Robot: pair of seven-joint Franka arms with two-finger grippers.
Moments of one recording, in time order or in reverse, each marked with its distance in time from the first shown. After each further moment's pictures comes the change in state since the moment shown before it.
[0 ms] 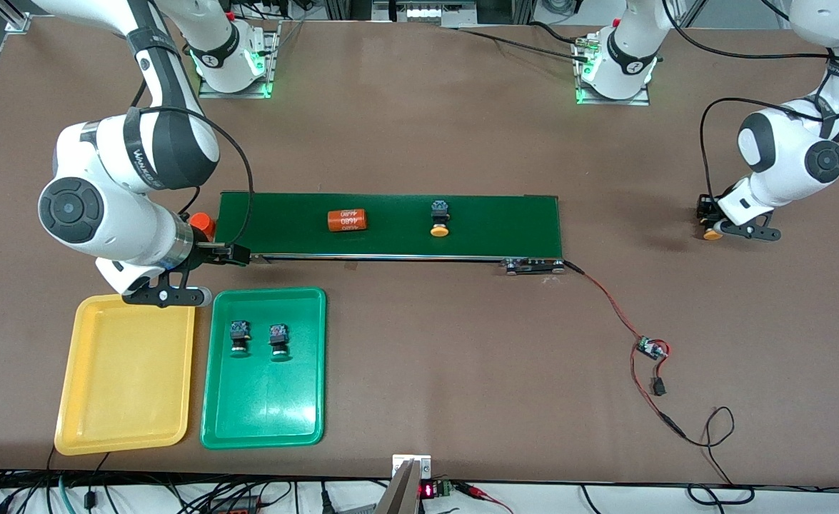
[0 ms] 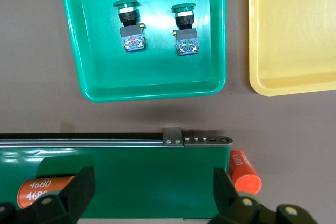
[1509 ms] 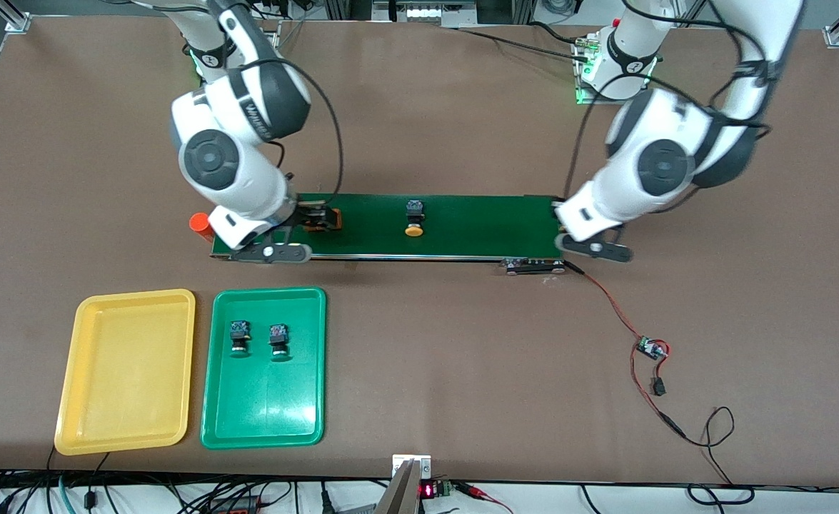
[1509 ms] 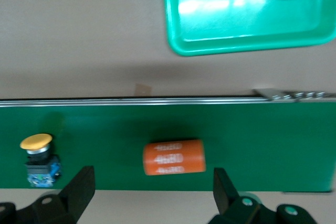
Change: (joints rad) left arm -0.203 0.010 -0.613 0.480 -0.092 -0.515 -0.703; right arm 0.117 -0.059 0.180 -0.179 0.009 0.159 0.296
